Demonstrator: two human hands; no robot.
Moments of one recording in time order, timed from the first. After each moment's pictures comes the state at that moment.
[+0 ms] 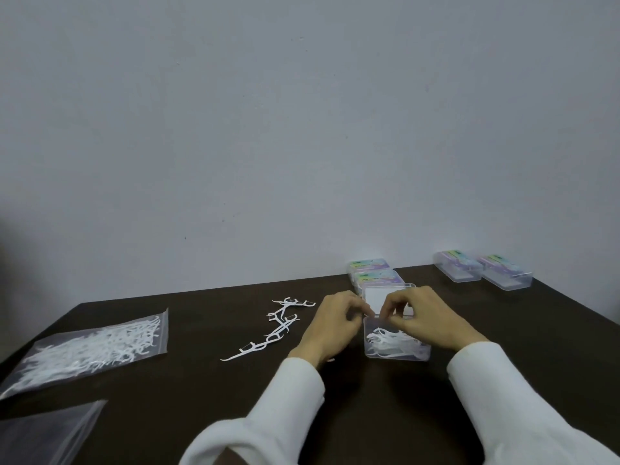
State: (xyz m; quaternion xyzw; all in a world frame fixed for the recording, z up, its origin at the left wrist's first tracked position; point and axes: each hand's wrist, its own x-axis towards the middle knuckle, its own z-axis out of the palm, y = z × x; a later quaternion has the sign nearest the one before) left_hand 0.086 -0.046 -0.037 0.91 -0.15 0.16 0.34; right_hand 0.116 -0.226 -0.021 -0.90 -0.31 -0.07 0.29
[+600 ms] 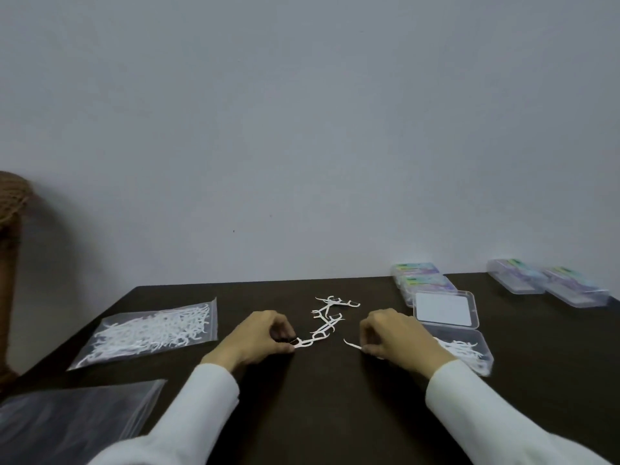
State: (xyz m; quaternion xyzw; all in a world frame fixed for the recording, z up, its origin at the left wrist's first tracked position) left_hand 0.029 0.127 -0.036 0.97 0.02 0.01 0.23; right_hand 0.093 -0.120 -0.030 -0.92 -0.37 -0.05 0.09
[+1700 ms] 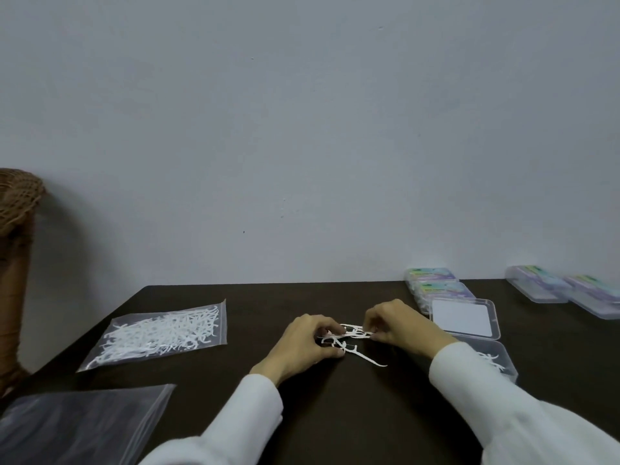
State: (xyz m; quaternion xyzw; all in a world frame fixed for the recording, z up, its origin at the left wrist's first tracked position) left_hand 0.052 0.088 -0.055 0.95 -0.04 0.10 0.30; right_hand 0.145 -0.102 -0.038 -0.90 -0.41 -0.02 0.15
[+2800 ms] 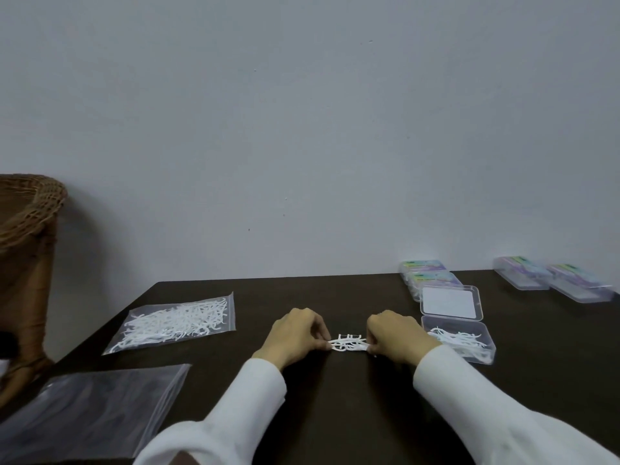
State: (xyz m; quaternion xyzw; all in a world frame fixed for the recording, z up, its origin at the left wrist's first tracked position) left_hand 0.021 0.079 -0.035 0.98 0.03 0.04 0.20; right_hand 0.072 -0.100 -0.022 -0.94 -0.33 0.03 0.01
